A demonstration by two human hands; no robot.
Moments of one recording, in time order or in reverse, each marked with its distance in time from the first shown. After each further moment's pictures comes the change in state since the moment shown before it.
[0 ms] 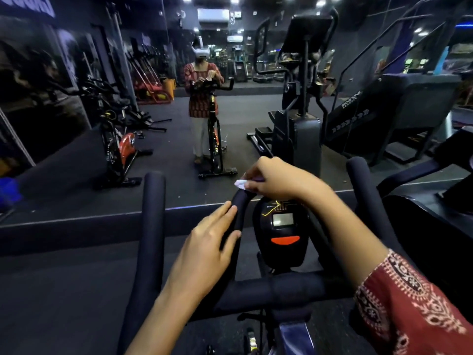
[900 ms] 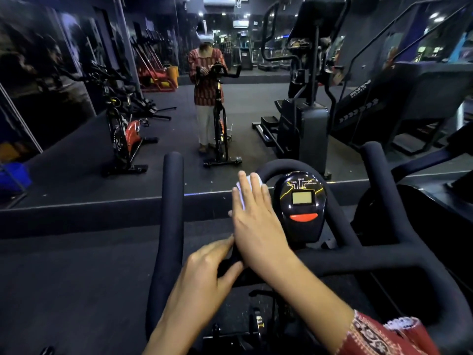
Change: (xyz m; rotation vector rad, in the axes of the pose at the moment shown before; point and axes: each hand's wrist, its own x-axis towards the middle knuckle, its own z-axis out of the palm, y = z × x) left_hand -0.074 -0.010 -0.017 -0.058 -0.074 -0.089; right_hand -0.063 -0.077 0.102 -0.300 0.260 0.062
